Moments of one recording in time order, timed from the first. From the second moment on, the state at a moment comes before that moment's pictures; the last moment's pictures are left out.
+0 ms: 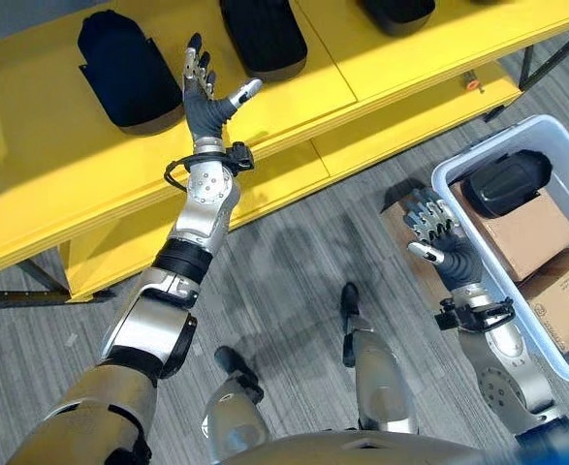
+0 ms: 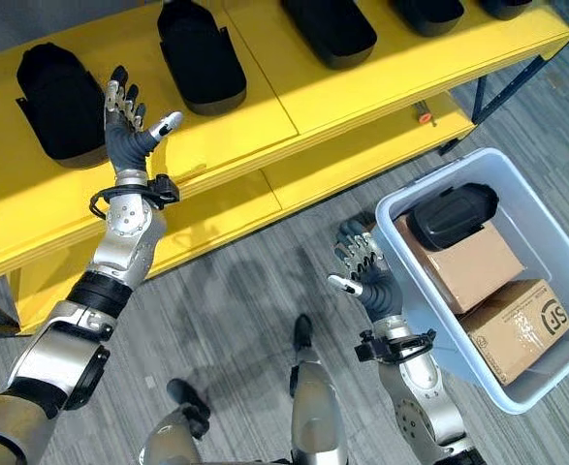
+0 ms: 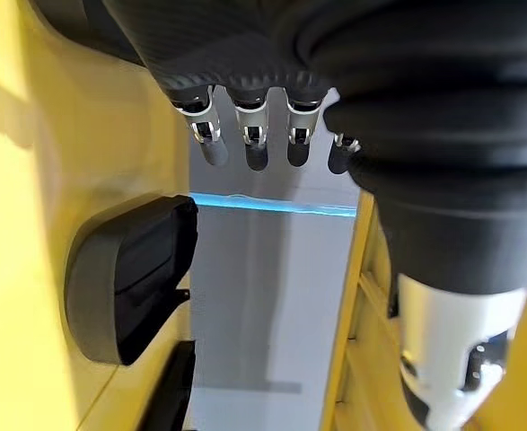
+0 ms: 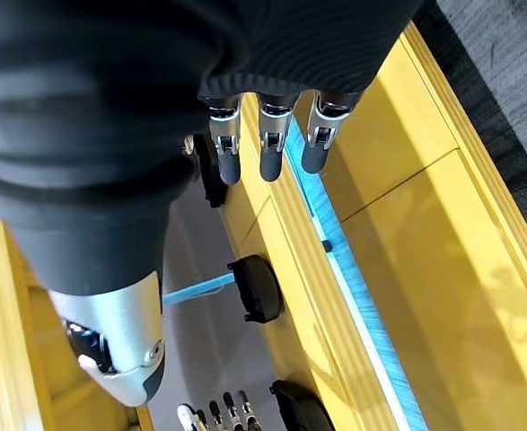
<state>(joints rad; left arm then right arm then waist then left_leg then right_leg) -0.90 0.41 -0.28 0.67 -0.46 -0.40 0.45 0.12 -0.49 0.25 -0.20 0.68 -0.28 0.01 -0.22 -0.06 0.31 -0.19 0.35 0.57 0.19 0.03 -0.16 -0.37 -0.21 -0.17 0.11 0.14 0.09</state>
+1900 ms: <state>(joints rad) -0.99 0.54 -0.26 1.13 -0.48 -0.30 0.47 0.18 -0.53 0.26 -0.20 0.72 -0.28 0.05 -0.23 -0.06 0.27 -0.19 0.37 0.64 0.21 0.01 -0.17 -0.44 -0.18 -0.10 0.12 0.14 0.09</state>
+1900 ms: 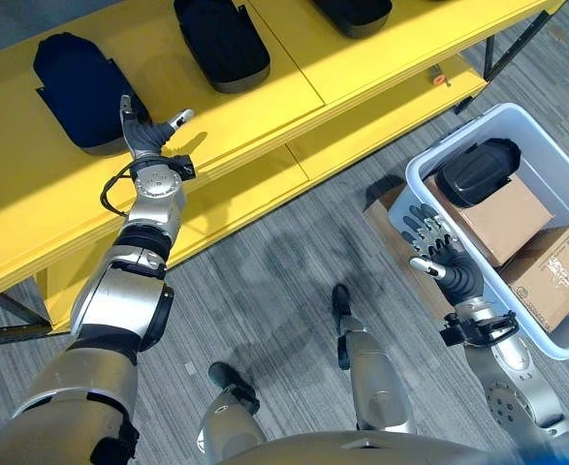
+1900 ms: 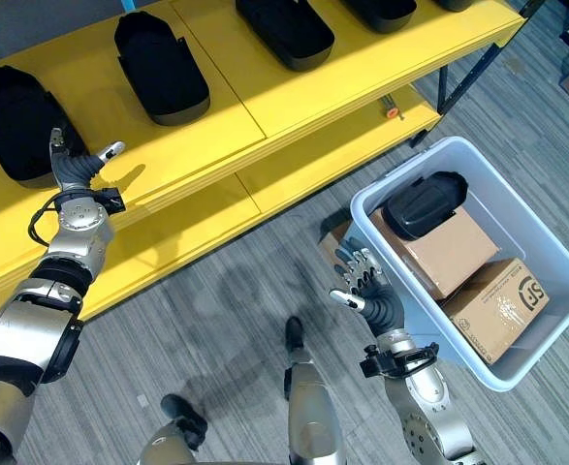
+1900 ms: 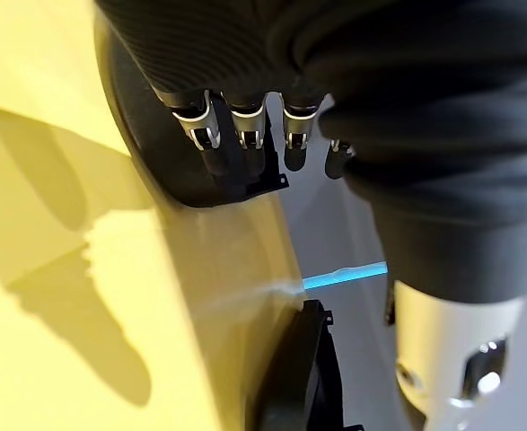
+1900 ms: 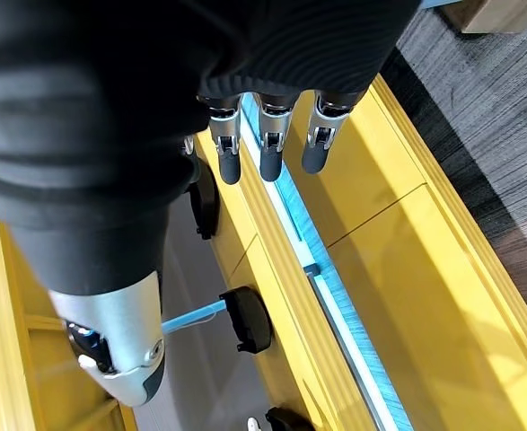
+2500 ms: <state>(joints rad) -0.99 0.56 -0.26 1.06 -0.47 -0.30 0.47 0.17 -0.57 0.26 -0.20 0.73 -0.28 0.07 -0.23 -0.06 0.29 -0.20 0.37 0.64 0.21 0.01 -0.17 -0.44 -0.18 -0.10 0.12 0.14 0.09</state>
